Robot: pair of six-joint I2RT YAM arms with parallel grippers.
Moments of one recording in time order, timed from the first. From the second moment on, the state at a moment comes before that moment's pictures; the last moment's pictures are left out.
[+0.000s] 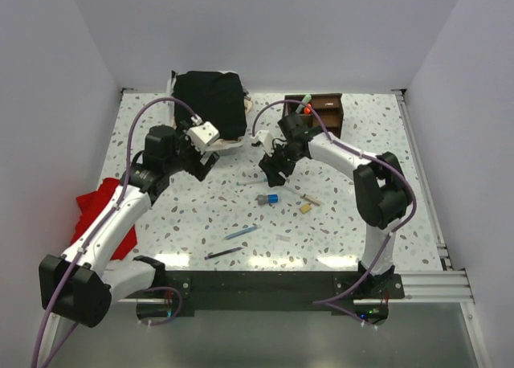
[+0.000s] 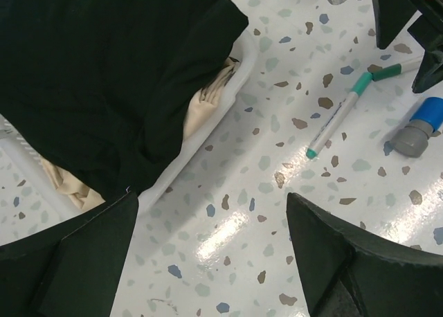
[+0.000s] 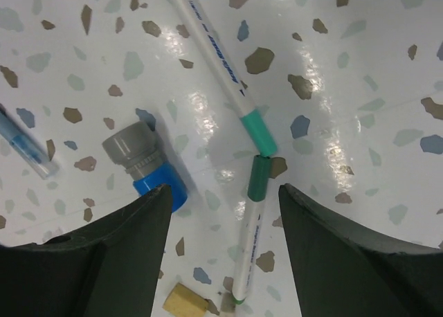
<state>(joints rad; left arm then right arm) -0.31 1.12 0.90 -0.29 0.25 0.43 0.52 1.93 1.43 -0.64 -0.46 -0.49</state>
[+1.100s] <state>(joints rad) -0.31 1.15 0.90 -0.25 0.18 0.43 0.52 2.04 1.46 -0.60 -0.25 -0.44</state>
